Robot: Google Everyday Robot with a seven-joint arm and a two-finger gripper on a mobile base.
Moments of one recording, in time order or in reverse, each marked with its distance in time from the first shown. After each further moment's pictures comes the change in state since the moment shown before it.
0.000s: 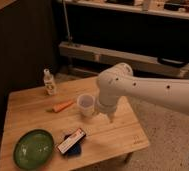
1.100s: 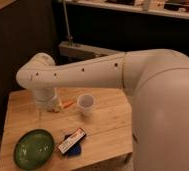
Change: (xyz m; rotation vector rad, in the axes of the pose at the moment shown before) arm 0.001 0.223 0.003 0.092 -0.015 -0.489
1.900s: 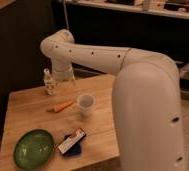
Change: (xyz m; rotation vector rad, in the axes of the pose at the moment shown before) arm -0.133 -0.109 -0.014 0.015 -0.095 0.054
